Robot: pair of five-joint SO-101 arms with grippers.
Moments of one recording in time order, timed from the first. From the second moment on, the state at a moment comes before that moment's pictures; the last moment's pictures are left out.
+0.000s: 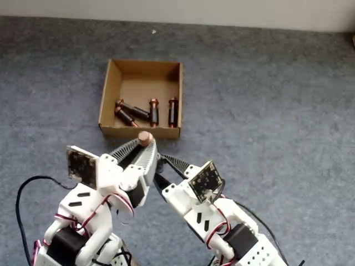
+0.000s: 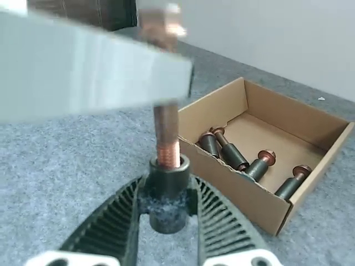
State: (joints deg) left arm 28.0 -104.0 73.0 52.7 21.8; right arm -47.2 -103.8 95.9 27.4 3.3
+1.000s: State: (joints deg) left arm 22.5 -104.0 68.6 61.8 21.8; right arm -42.6 -103.8 95.9 27.4 3.3
